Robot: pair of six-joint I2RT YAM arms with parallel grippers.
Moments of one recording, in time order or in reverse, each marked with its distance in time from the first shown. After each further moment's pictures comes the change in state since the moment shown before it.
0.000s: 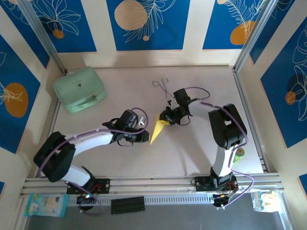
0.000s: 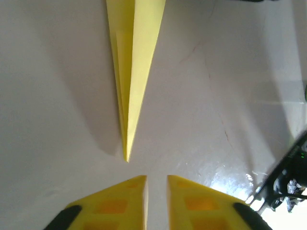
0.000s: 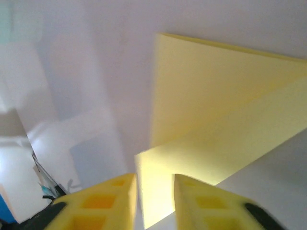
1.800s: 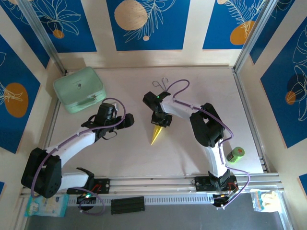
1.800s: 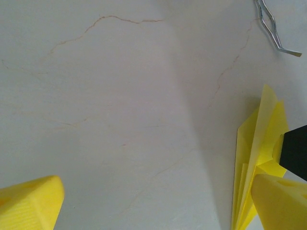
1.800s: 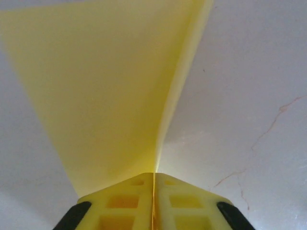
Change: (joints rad) left arm 0.282 -0.179 -0.076 0.013 -0.251 0.040; right arm 0.306 0.228 0.447 -0.640 0.733 0.406
